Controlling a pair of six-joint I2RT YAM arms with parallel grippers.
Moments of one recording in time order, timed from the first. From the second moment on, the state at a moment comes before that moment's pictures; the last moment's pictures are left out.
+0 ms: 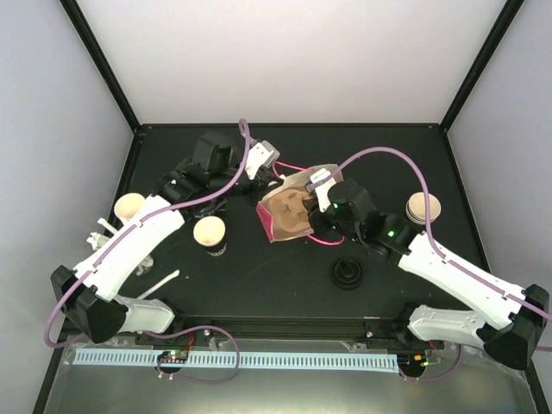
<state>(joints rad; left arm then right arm) -0.59 1.31 1.35 -0.59 0.46 0.02 0.88 1.11 1.06 -0.48 0.19 0.10</state>
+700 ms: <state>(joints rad) -0.74 1.28 1.23 -0.46 0.25 0.09 0.88 1.27 1.03 -0.44 0.27 0.30</state>
